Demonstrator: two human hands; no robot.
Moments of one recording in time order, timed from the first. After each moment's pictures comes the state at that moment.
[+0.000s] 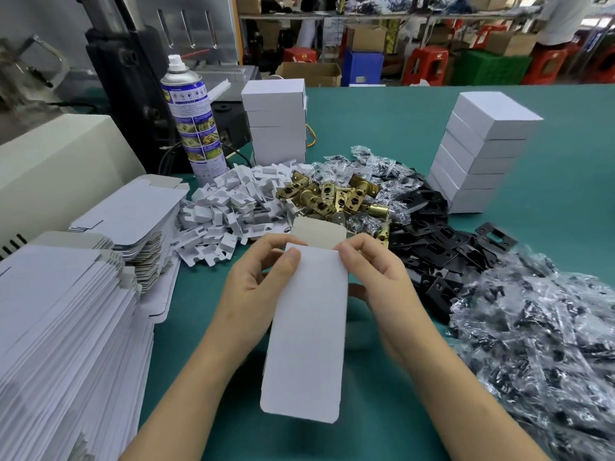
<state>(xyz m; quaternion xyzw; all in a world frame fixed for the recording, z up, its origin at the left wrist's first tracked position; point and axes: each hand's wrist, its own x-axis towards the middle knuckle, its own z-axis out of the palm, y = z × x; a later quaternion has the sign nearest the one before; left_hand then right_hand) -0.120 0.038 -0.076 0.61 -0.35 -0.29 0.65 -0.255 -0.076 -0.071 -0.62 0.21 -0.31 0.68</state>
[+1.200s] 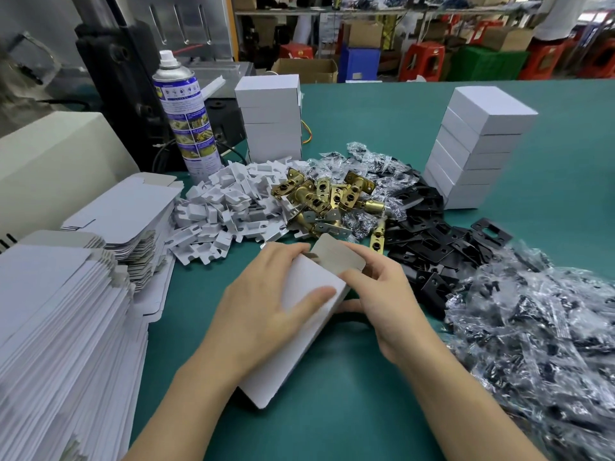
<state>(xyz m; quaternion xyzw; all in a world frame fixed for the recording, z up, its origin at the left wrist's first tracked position) -0.122 0.042 -0.084 0.78 -0.53 -0.09 0.33 -0.256 -0.079 -0.085 -0.56 0.32 -0.29 0.70</state>
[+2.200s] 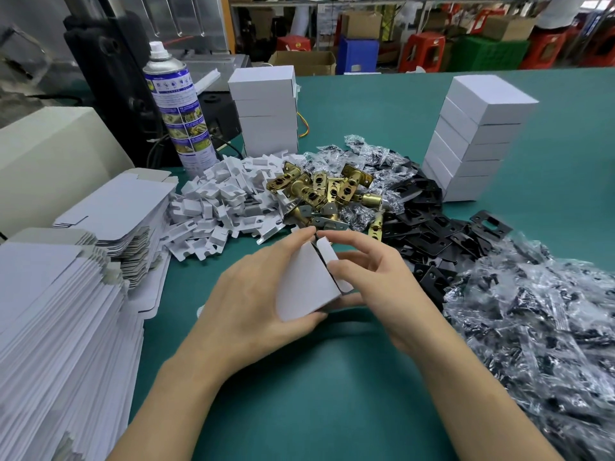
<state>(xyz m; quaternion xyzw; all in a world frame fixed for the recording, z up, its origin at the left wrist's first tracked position) -0.117 0.050 -0.081 0.74 -0.60 -0.01 0.29 -0.265 -0.085 -0.072 -0.62 0.28 -0.24 0.69</state>
